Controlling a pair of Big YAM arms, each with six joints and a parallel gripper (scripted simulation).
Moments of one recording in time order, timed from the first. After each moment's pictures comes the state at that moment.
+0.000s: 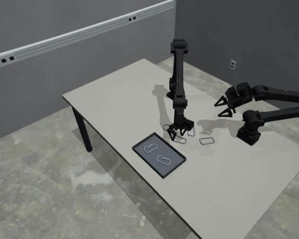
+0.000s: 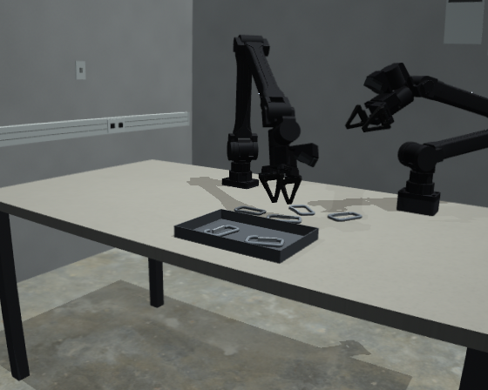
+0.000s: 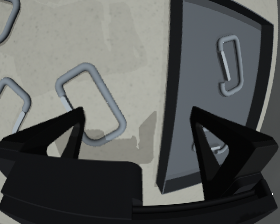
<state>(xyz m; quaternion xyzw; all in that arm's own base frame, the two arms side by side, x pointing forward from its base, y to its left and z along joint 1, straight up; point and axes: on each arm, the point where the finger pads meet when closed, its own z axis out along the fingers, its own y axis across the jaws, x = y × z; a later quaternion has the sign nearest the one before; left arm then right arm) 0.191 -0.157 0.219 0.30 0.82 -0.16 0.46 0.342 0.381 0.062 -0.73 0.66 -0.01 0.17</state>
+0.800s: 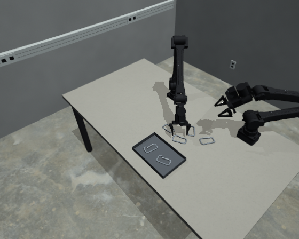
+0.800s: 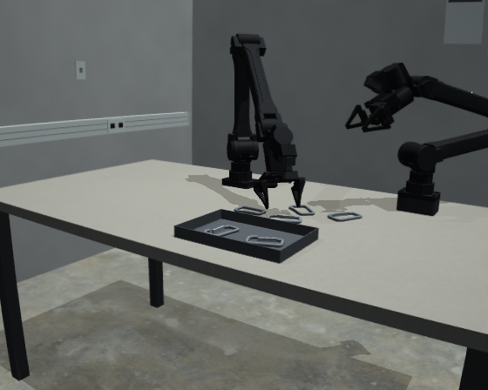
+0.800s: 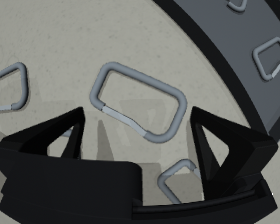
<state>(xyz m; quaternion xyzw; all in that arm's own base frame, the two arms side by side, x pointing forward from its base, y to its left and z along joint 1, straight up) 0.191 -0.157 0.219 0.30 0.82 -0.16 0.46 0.293 0.356 0.034 -0.43 0.86 0.12 0.26</state>
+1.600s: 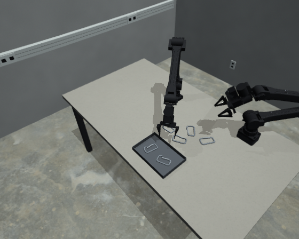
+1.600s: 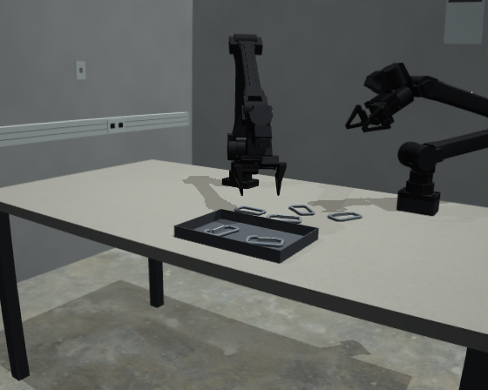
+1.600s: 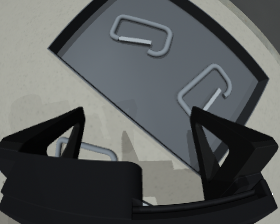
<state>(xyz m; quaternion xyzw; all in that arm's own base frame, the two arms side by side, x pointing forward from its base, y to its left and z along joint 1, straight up) 0.191 -0.157 0.219 0.30 0.82 -0.16 0.46 0.409 0.353 0.093 -0.34 0.89 0.11 0.28</state>
